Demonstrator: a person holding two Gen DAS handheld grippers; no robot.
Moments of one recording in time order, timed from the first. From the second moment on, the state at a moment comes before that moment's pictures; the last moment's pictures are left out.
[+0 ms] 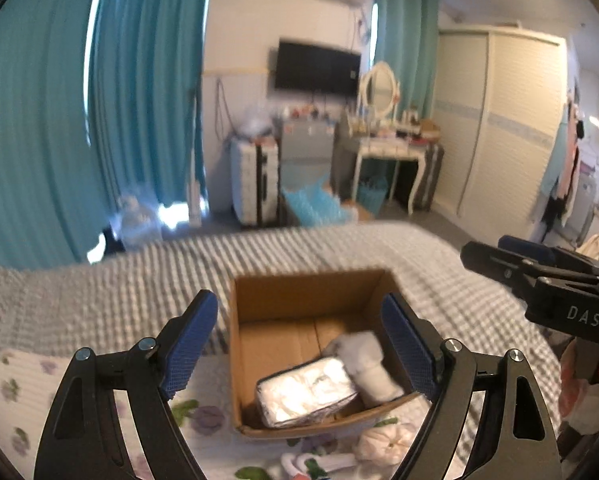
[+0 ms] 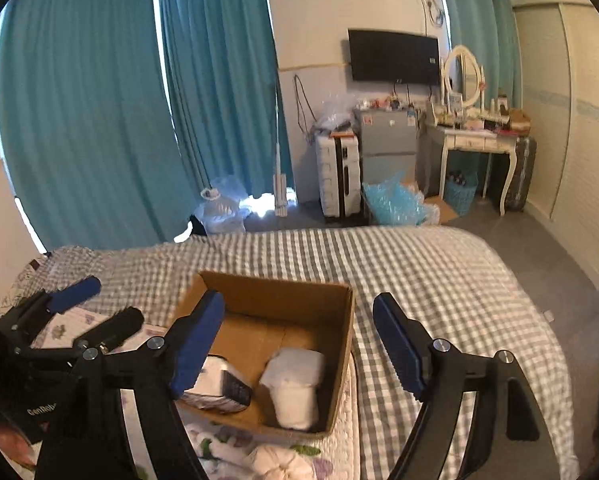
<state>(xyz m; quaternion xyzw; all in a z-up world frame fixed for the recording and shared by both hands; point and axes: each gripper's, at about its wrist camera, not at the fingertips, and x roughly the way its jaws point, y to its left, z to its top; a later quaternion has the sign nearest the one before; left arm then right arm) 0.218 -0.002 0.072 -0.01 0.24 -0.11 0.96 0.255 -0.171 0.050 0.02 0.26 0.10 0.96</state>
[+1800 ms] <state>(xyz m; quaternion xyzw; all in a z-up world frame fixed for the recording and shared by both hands) 0.104 -0.011 -0.104 -0.03 0.39 0.00 0.92 0.157 -0.163 -0.170 -0.04 0.43 0.17 0.89</state>
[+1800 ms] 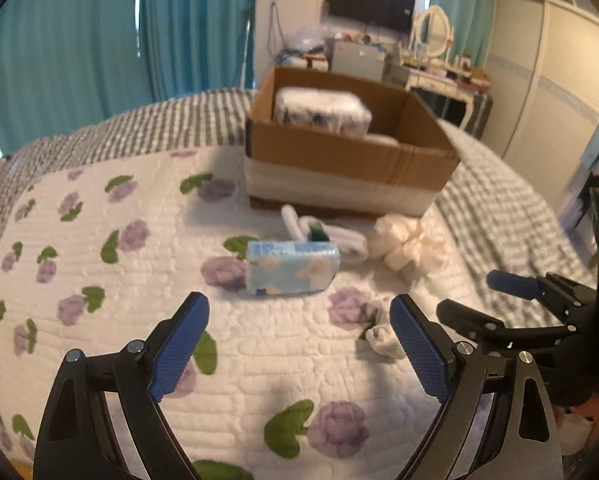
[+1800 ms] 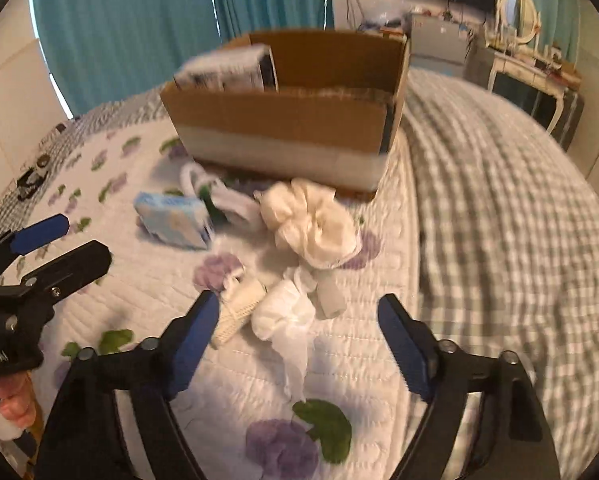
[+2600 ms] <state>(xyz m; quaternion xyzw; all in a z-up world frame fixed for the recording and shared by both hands) 0.131 -0.068 -0.144 -0.03 0.44 -0.05 0.90 0.162 -0.223 -0.160 0.05 0.42 0.15 0.90</state>
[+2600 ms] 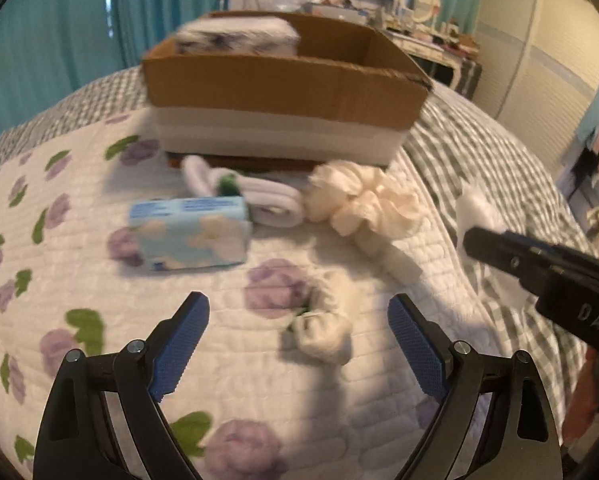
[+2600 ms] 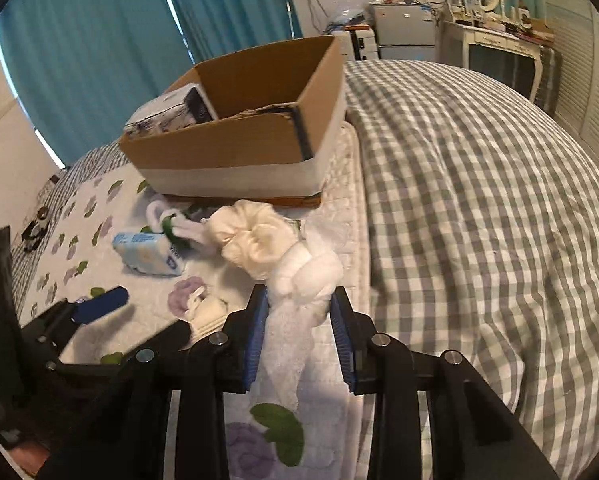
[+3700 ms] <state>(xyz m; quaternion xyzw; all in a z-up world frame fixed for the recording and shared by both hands) 0.082 -0.054 -0.050 -0.02 0.37 -0.14 0.92 0.071 -0.189 -0.080 -0.02 0.35 0.12 0.93</state>
